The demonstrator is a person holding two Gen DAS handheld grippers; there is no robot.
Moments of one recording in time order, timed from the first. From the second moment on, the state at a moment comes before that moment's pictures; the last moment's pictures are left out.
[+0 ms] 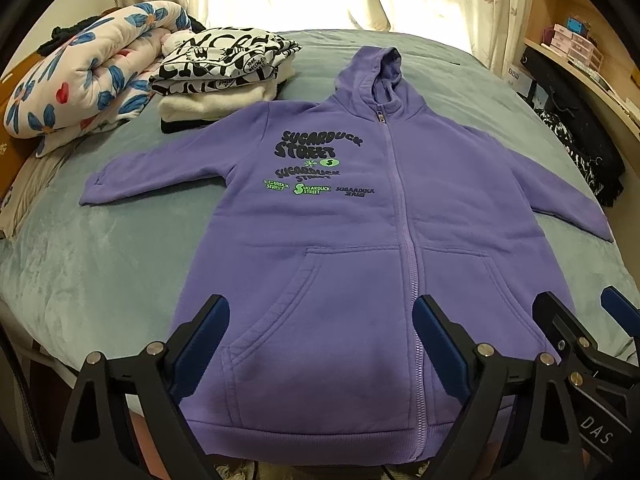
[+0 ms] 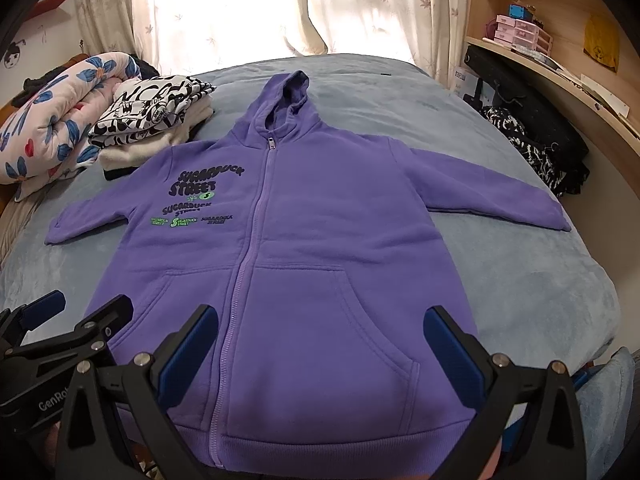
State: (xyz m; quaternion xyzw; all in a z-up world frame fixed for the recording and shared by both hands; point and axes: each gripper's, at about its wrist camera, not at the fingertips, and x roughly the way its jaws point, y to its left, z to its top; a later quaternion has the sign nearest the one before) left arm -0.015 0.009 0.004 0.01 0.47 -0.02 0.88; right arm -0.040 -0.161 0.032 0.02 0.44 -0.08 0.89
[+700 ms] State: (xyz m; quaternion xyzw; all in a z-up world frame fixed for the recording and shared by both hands) left arm -0.012 0.006 -0.002 0.02 0.49 -0.02 0.87; right arm -0.043 -0.163 0.031 0.02 0.45 -0.09 0.89
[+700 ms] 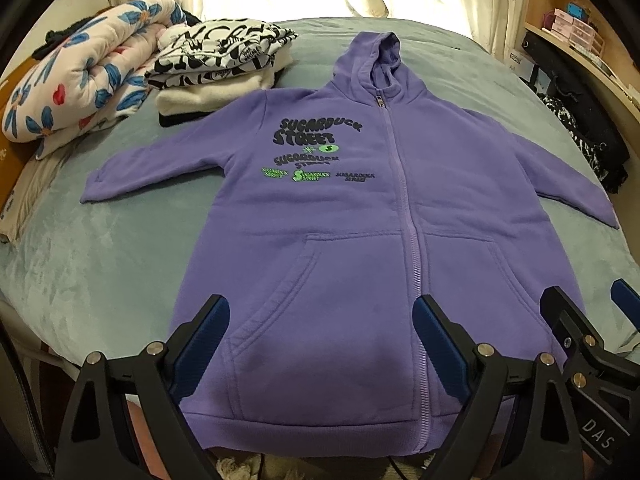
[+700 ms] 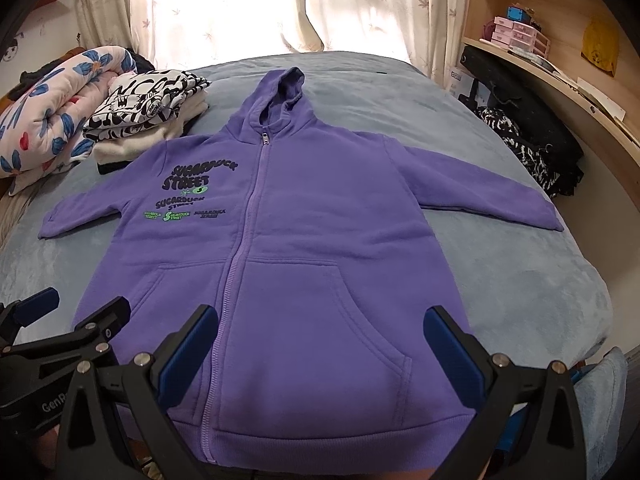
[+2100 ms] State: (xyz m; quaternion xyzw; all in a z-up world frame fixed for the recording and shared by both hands) left arm 0.006 -0.054 0.035 0.01 0.45 -0.10 0.89; right arm -0.046 -0.227 0.048 0.05 0.41 -0.12 0.90
